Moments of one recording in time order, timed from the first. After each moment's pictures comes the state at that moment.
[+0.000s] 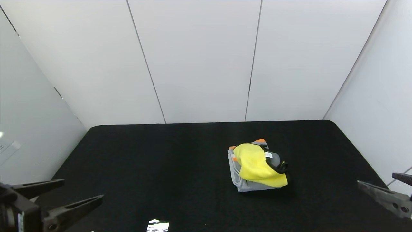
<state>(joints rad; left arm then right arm) -0.20 0.95 -0.68 0.24 -0.12 0.00 0.26 0.98 -0.53 -0.05 0.02 0.11</state>
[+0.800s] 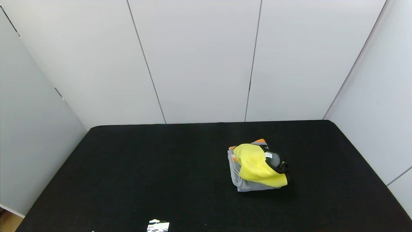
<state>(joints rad) -0.19 0.48 -0.54 0.39 -0.09 0.03 0.20 0.44 -0.47 0.31 0.01 0.11</state>
